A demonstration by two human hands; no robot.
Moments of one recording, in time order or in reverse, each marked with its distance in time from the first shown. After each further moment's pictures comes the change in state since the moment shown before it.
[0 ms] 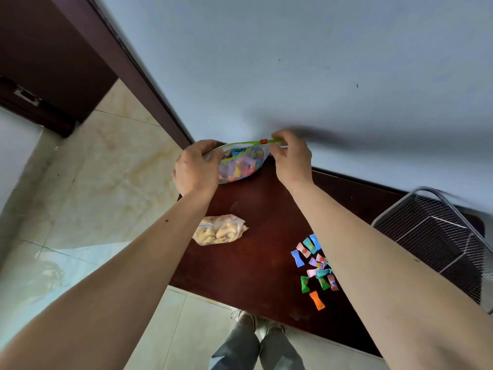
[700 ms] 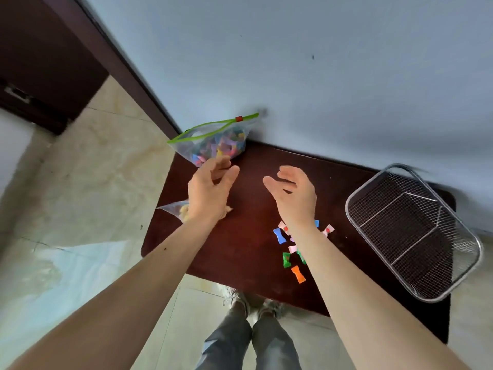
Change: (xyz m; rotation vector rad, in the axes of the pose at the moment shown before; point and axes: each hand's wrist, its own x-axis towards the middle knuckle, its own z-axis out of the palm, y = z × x) left_hand -0.097 -0.019 0.021 -0.305 -0.234 0.042; right_hand -0.124 0.036 -0.052 0.312 0.084 0.250
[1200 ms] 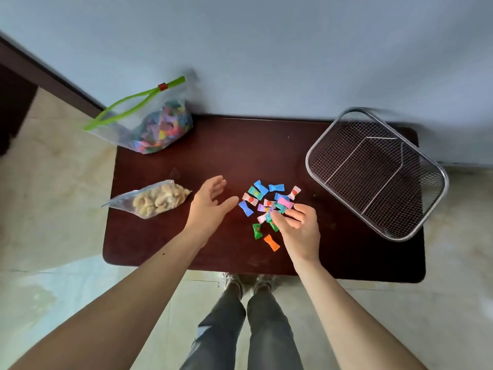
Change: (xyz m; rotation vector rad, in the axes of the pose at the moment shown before) left_hand -0.049 -0.074 0.072 0.181 -0.403 -0.151; right_hand -0.075 0.133 -0.082 0.182 0.204 0.347
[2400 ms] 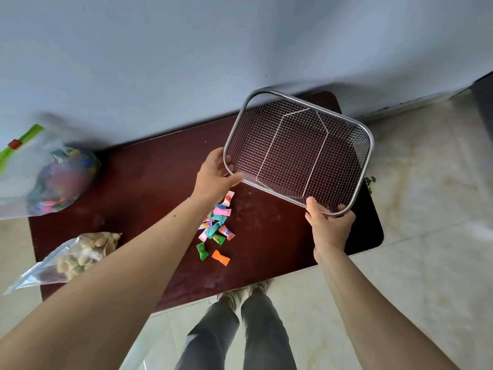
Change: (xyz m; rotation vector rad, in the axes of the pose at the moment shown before) left_hand 0.069 0.075 0.165 0.143 -0.287 0.084; right_hand 0.066 0.035 -0.143 0.396 0.565 0.231
